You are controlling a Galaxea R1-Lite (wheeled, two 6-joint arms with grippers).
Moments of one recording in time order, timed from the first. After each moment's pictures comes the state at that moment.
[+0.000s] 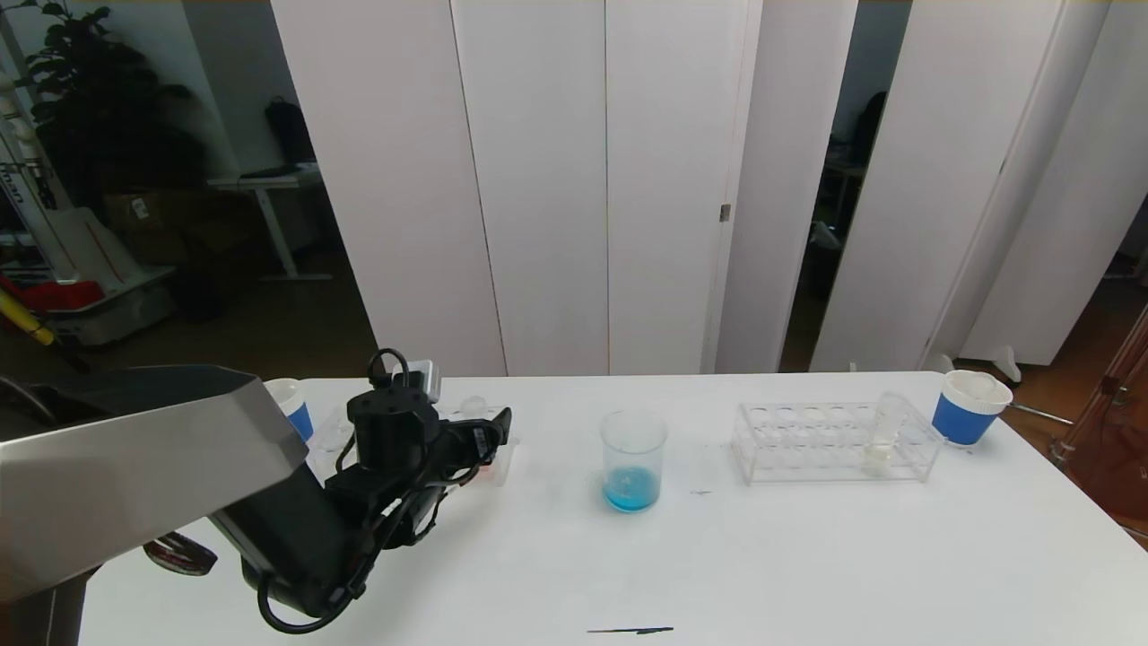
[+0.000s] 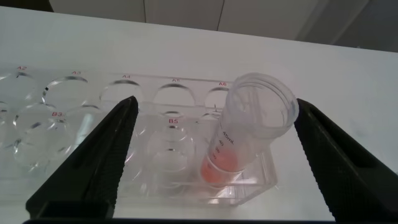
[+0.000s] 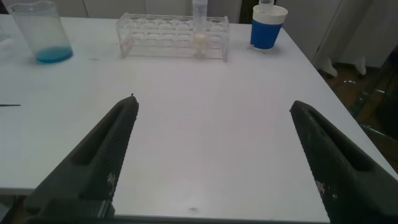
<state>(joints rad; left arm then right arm) -0.33 2.20 -0.72 -1.23 0.27 -0.23 0.00 0.00 -0.04 0.10 -0.01 0.00</state>
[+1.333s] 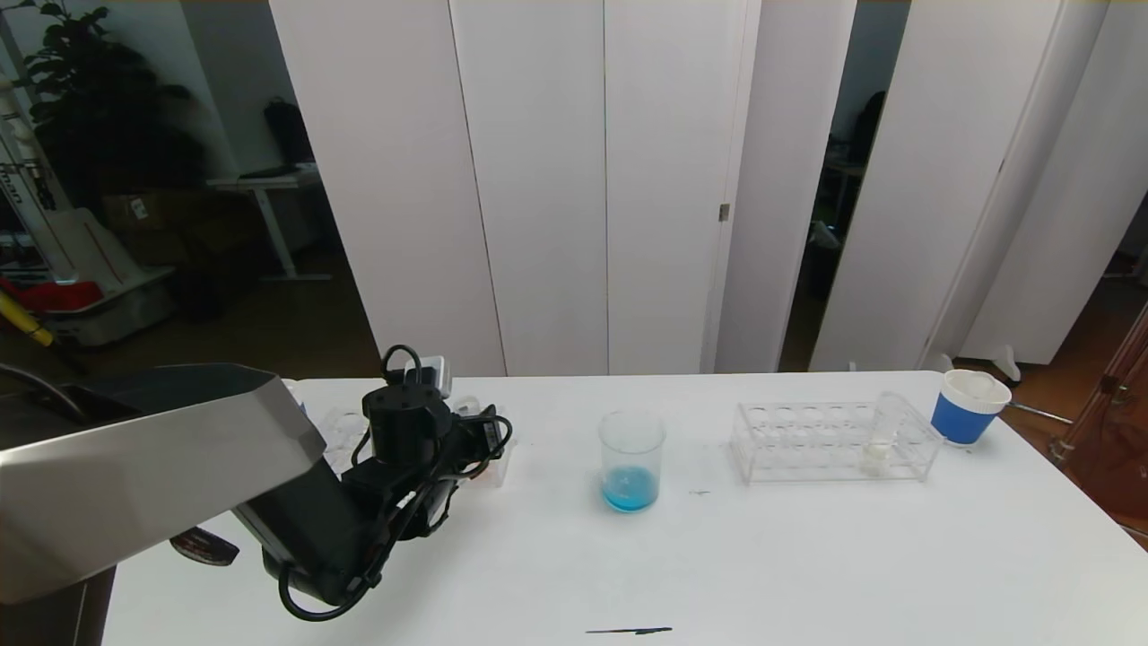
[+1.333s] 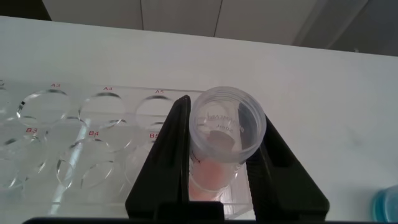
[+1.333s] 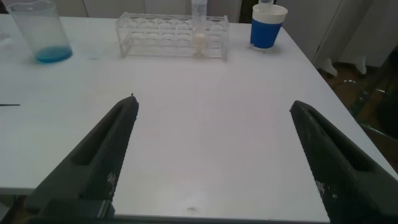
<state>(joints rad) -0.33 2.22 -0.77 -1.23 0.30 -0.21 0.00 0.00 -0.04 0.10 -0.01 0.00</state>
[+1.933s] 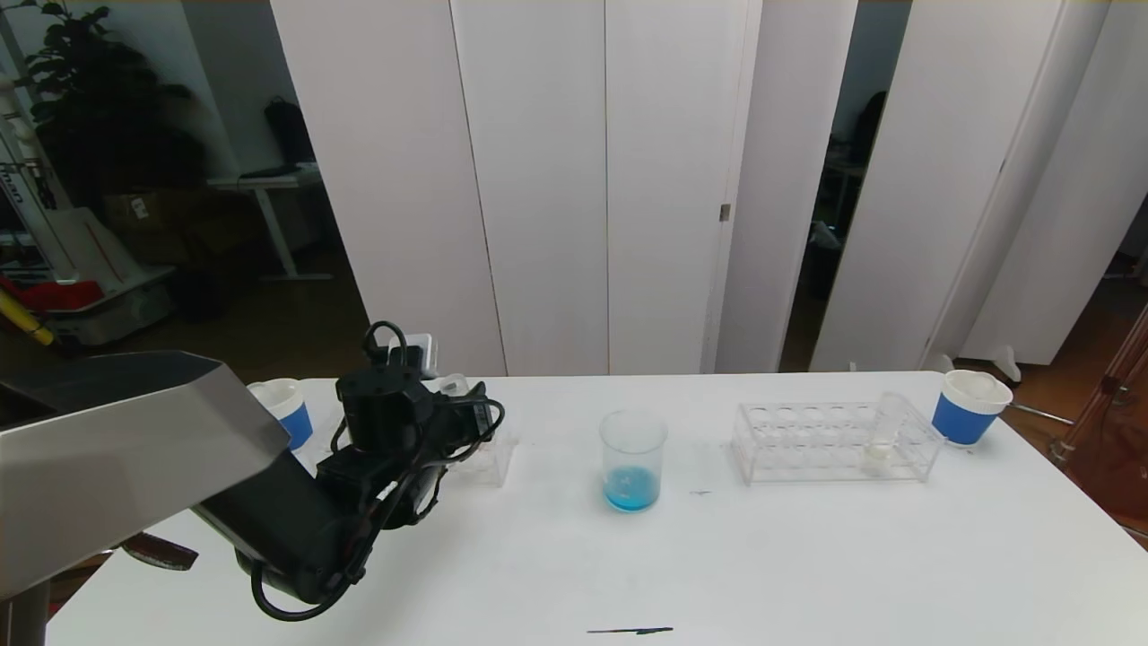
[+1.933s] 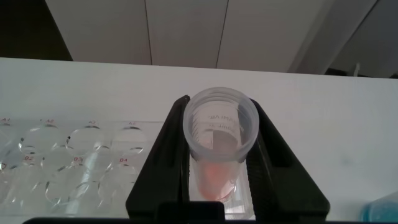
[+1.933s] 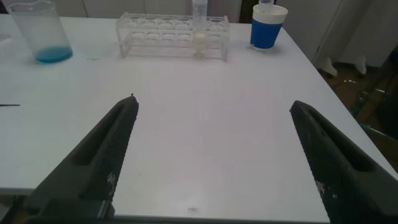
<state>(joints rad) -0.34 2.14 -0.75 -1.25 0.30 -0.14 0.00 0.00 -0.04 0.10 -0.01 0.00</state>
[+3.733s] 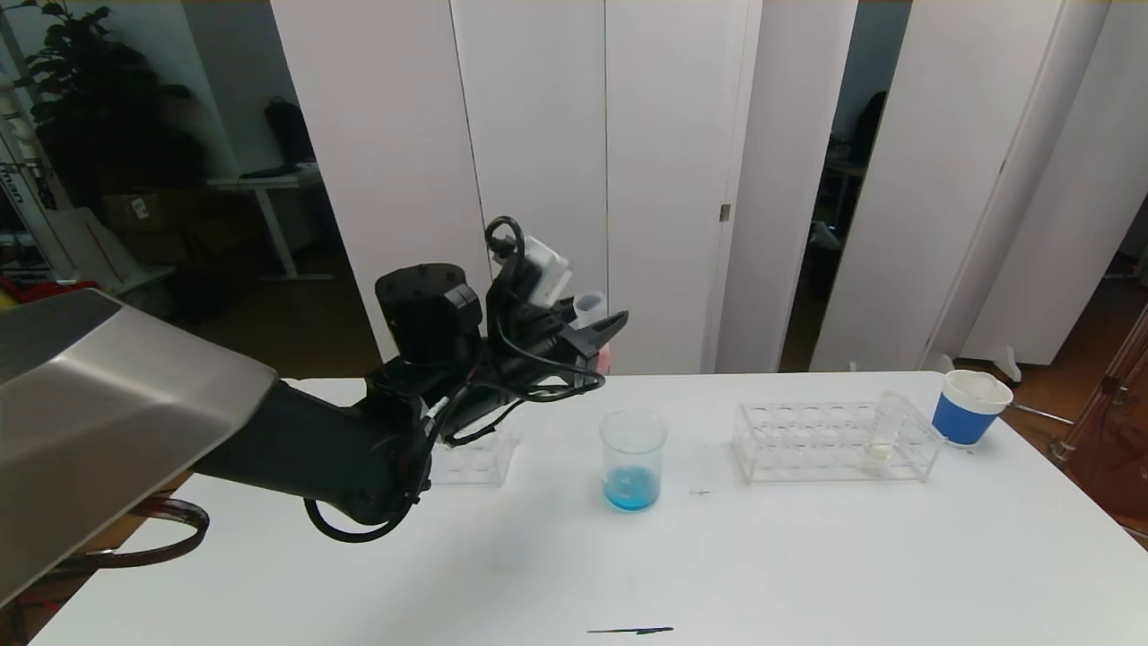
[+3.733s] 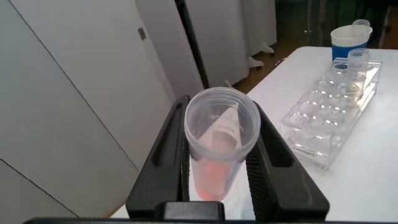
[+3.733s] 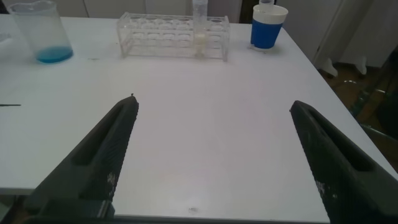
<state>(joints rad) -0.49 2.08 -1.09 -1.08 -0.28 0.28 0.00 0.00 -0.04 0.10 -0.01 0.00</state>
